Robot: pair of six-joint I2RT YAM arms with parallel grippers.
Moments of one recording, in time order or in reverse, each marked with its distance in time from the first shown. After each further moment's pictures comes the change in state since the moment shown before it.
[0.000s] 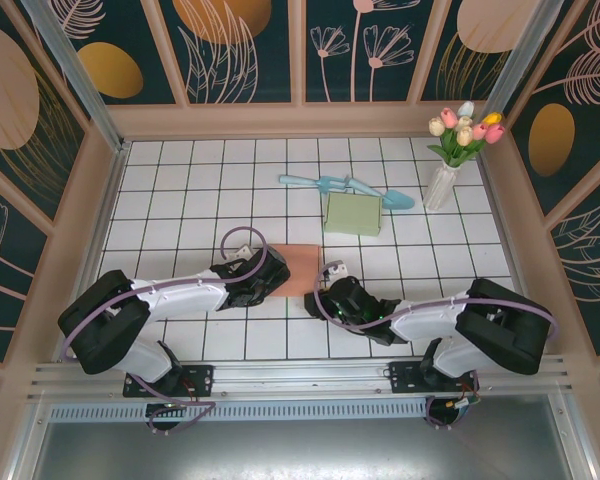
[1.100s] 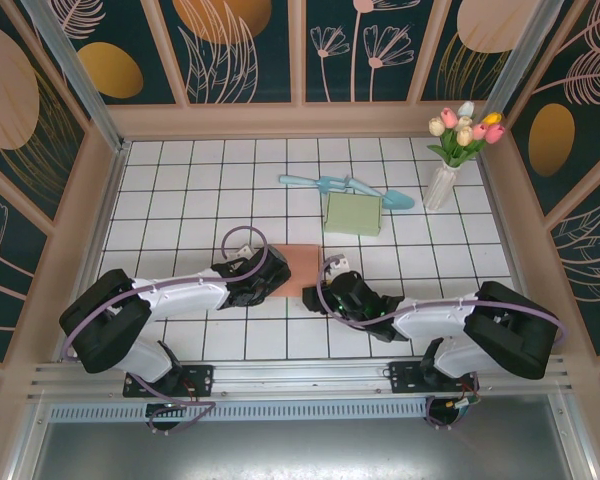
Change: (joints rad) left arm 0.000 0.008 0.012 -0.011 0.007 0.000; right arm -0.021 -0.048 0.016 -0.034 0.004 -0.023
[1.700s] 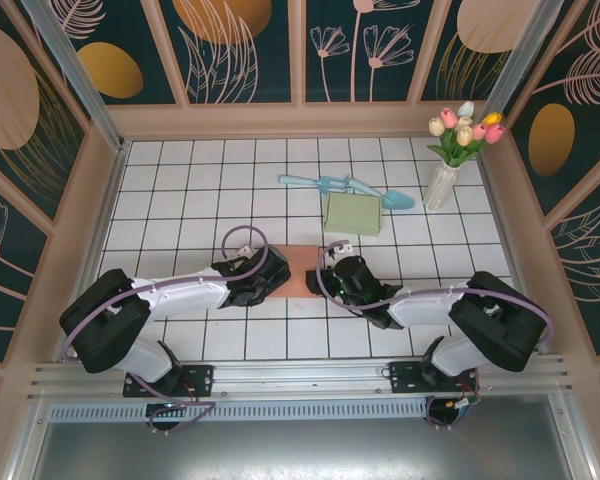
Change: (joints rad) left arm 0.000 0.000 0.015 -0.033 0.005 0.000; right arm -0.134 0.060 0.051 0.060 -0.026 -0.075
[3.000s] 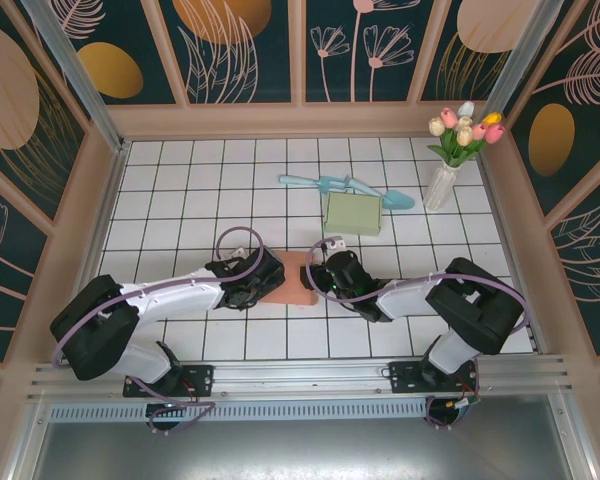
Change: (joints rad) left arm 0.002 -0.057 0.004 -0.135 0.004 0.032; right arm -0.023 0.164 0.067 0.074 -0.006 -0.023
